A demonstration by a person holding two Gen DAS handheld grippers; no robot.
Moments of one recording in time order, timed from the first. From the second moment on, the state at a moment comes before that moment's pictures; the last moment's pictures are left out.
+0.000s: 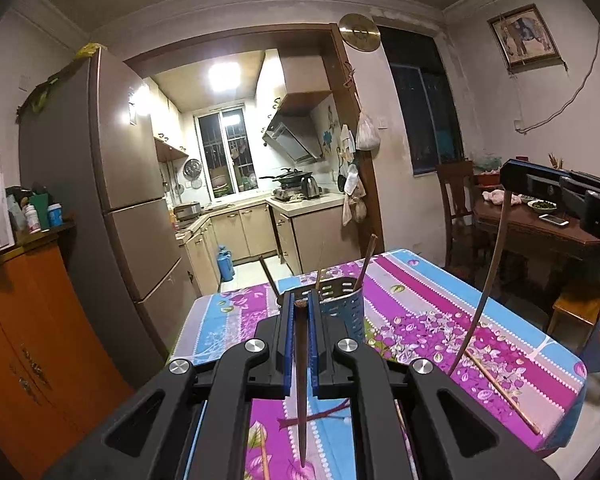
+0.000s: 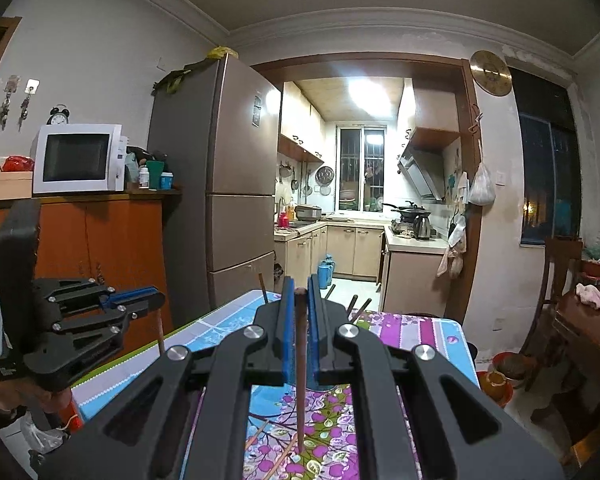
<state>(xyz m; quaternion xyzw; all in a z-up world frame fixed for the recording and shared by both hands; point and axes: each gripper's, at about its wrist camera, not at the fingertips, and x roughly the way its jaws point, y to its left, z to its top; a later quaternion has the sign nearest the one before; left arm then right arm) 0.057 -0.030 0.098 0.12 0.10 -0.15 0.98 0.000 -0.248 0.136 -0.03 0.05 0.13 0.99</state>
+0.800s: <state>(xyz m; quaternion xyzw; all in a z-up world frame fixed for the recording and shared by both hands) 0.228 -0.038 0.195 0.01 0.02 -0.18 0.98 0.138 -0.227 0.188 0.01 0.01 0.09 1.00</state>
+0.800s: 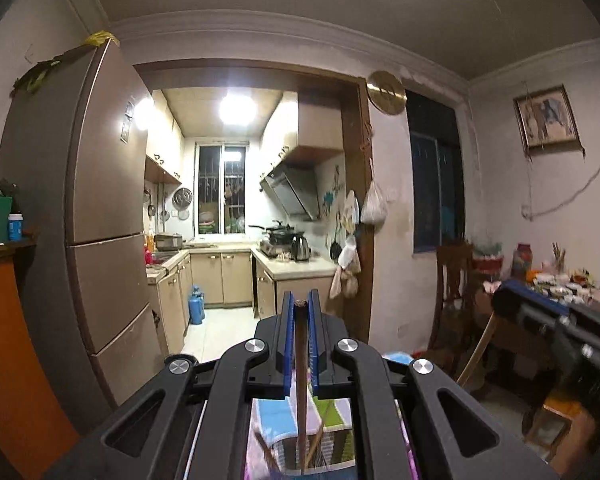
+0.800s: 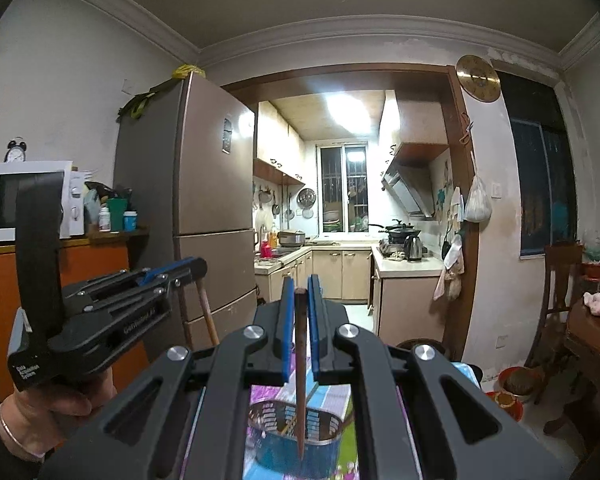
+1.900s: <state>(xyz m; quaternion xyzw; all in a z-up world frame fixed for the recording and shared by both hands) 0.330 -0.050 0.067 0.01 0.08 -0.13 0.99 0.247 -0.218 0.090 0.05 0.10 0.05 0.99</state>
